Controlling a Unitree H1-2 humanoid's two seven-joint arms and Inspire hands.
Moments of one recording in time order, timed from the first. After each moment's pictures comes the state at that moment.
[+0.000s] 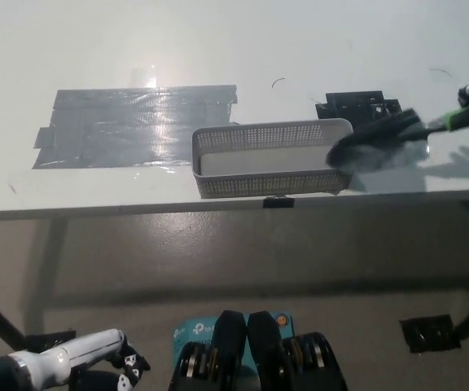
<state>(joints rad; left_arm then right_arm) -0.14 0.54 -0.20 -0.35 0.47 0.46 -0.94 -0.95 -0.86 0.58 0.39 -0.88 -0.45 0.24</state>
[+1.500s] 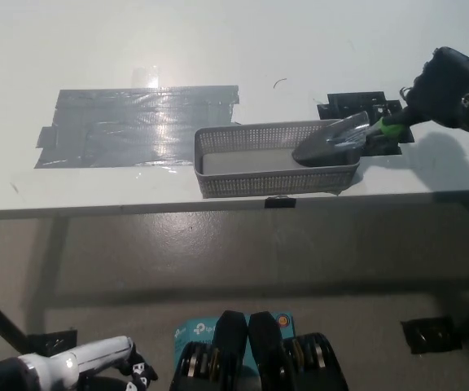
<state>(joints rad) -0.15 0.51 -0.19 -0.36 0.50 0.46 -1.01 -0.98 -0.64 0.64 0.18 -1.39 -0.25 0.72</state>
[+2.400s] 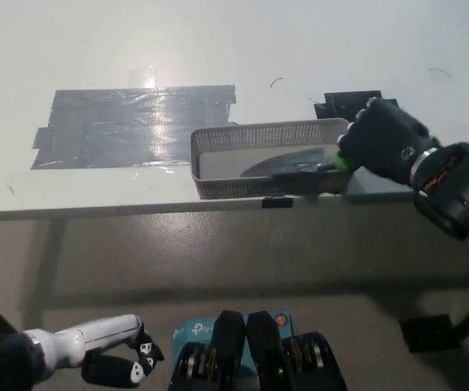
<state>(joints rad) -0.23 0.51 -0.20 -0.38 0.52 0.46 -1.07 -0.81 -0.48 0.55 0.10 -1.34 -0.21 0.60</state>
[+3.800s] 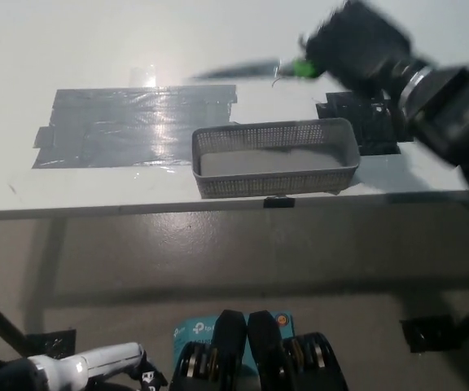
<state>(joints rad) -0.16 0.49 -0.20 -0.38 0.53 0.46 -1.09 -1.03 -0.44 0.42 0.18 -1.22 -0.24 0.33</state>
